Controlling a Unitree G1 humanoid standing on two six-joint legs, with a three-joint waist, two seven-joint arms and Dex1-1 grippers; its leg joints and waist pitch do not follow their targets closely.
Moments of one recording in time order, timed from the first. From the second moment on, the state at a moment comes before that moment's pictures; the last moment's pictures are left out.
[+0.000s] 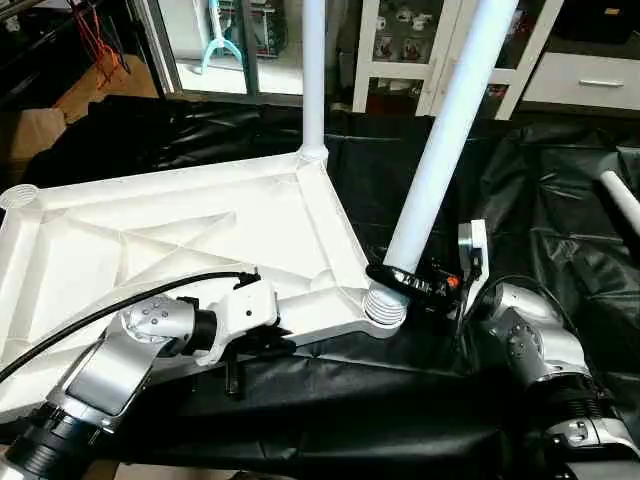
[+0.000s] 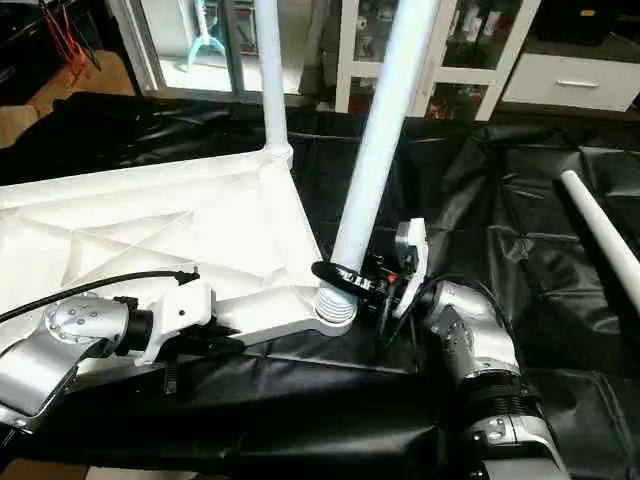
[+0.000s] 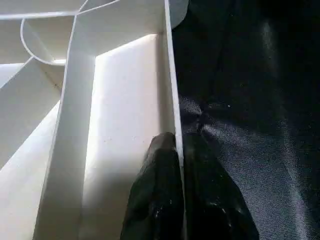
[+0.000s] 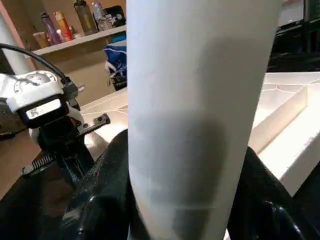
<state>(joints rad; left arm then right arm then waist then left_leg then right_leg) -0.28 0.59 -0.33 -0.03 -0.03 0.32 -1.12 -0.46 -0.29 -0.01 0.59 0.46 0.07 1.26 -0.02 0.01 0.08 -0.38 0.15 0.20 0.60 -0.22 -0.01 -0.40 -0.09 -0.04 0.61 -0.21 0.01</state>
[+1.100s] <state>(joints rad) -0.27 0.58 -0.37 -0.02 -0.03 0.31 -1.13 -0.37 -0.38 0.05 0.56 0.41 -0.14 1.41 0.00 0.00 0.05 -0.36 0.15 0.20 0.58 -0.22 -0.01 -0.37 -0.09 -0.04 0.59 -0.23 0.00</state>
